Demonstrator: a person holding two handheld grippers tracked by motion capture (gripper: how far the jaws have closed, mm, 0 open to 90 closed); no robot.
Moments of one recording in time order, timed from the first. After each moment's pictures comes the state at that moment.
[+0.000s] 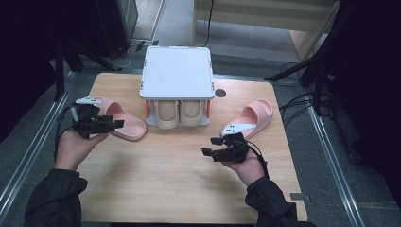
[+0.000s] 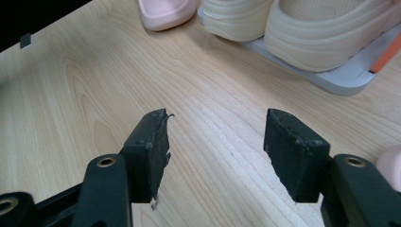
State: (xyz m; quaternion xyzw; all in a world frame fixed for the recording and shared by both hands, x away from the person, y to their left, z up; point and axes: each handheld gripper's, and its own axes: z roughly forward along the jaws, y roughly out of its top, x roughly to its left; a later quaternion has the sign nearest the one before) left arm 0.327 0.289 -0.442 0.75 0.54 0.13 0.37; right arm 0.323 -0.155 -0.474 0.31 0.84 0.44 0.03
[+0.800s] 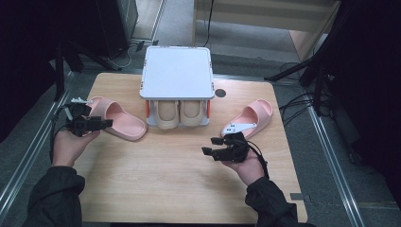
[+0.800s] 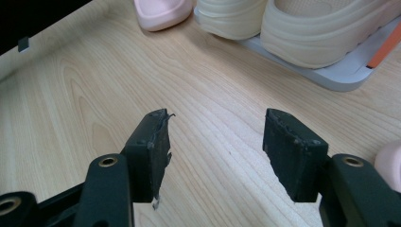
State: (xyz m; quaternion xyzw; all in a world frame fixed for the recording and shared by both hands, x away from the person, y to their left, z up) left arm 0.351 0.328 -0.476 0.71 0.60 0.14 0.32; right arm 0.325 -0.156 -0.476 0.32 0.84 0.44 0.03
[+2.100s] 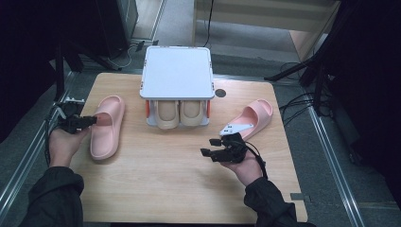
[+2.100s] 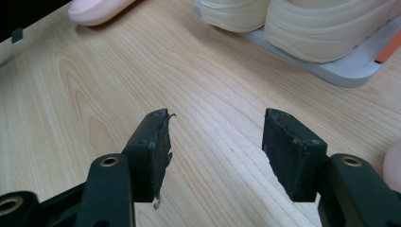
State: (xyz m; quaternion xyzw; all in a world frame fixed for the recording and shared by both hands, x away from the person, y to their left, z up) left arm 0.359 0.359 -0.490 0.69 0.65 0.20 0.26; right arm 0.325 -0.151 -0.479 0.32 0.85 0.43 0.03
